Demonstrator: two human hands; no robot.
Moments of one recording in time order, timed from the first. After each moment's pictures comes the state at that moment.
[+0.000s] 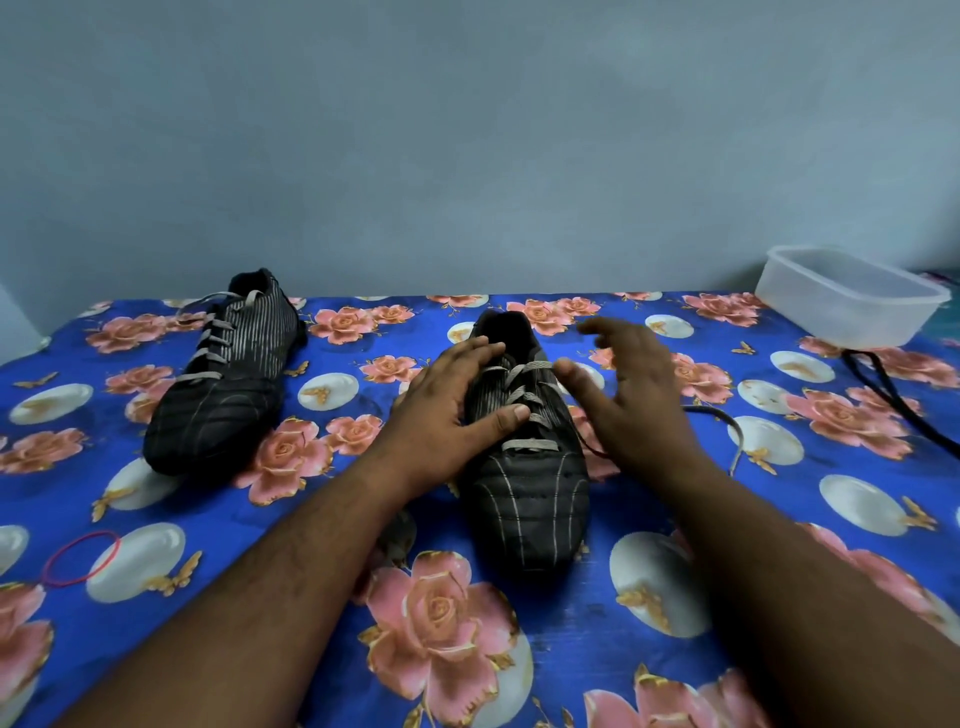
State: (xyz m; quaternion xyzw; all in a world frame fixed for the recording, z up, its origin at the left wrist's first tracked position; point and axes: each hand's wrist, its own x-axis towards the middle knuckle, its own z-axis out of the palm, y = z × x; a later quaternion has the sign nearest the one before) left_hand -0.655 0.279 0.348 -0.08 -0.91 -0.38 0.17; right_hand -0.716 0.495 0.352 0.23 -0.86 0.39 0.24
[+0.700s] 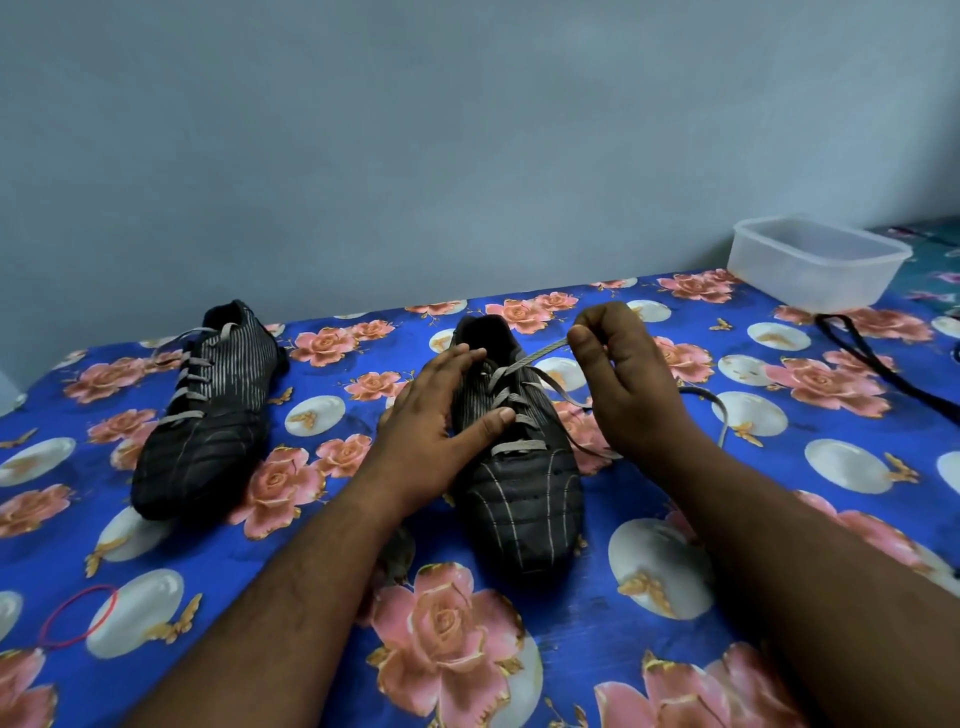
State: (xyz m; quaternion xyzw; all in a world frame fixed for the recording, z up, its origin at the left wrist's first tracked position) left_hand -0.658 0.277 0.346 -0.08 -0.92 -0.36 0.16; right_hand -0.710 0.495 0.364 0.27 -0.78 0.50 0.26
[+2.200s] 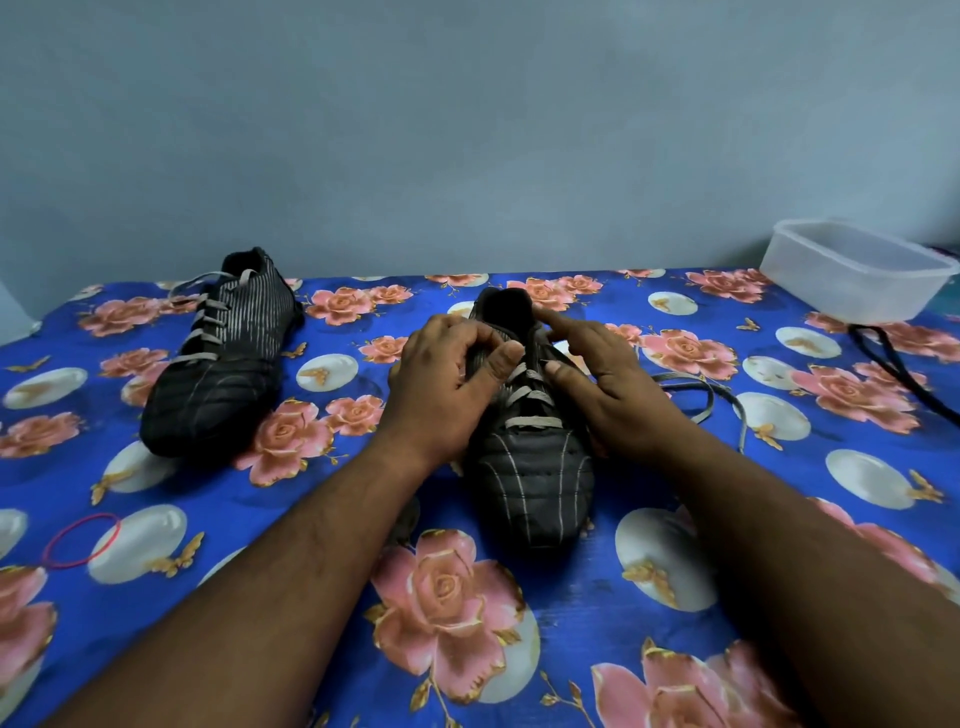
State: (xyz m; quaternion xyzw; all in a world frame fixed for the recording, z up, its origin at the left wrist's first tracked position) left_hand -0.658 0.291 0.355 -0.03 -0.88 -0.39 0.27; right_hand -0.714 0.490 0.352 0.33 -0.86 0.39 0.08
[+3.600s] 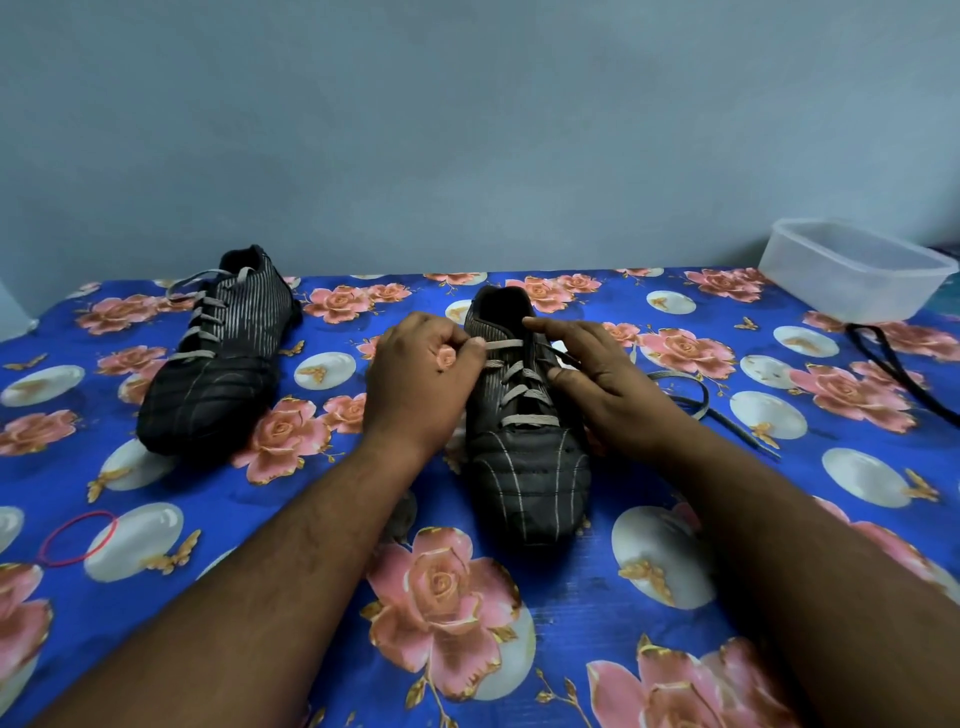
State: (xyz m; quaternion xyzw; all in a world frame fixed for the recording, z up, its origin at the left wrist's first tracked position) left_hand -0.663 0.282 0.353 0.04 -0.86 -0.39 0.34; right_hand -0.715 0.493 0.352 0.34 -0.84 0.42 0.02
